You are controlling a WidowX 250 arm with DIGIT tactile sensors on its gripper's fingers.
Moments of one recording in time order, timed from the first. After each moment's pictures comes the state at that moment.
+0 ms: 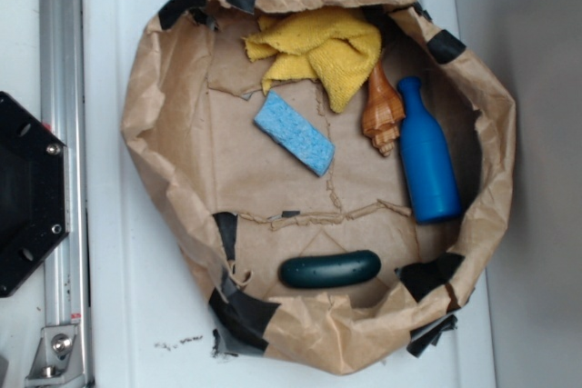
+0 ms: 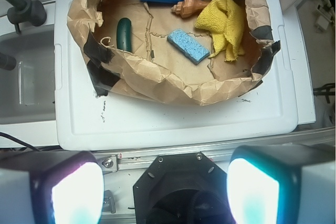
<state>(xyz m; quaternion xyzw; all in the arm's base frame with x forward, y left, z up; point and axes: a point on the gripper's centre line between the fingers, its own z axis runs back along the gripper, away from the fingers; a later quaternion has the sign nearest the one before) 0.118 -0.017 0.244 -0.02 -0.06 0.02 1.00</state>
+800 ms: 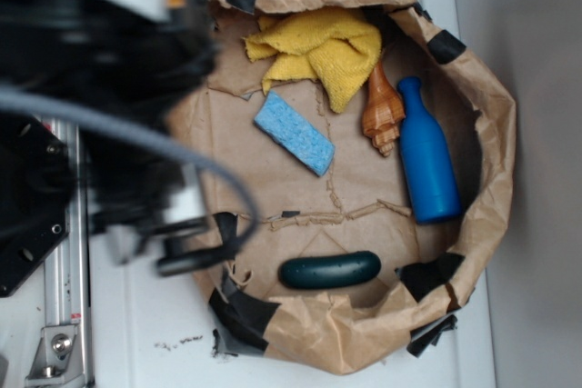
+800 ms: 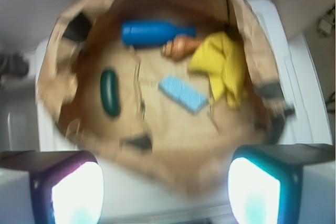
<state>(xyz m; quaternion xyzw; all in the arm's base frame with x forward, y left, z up) 0.217 0.009 0.199 -0.04 -0.09 0.08 0.99</state>
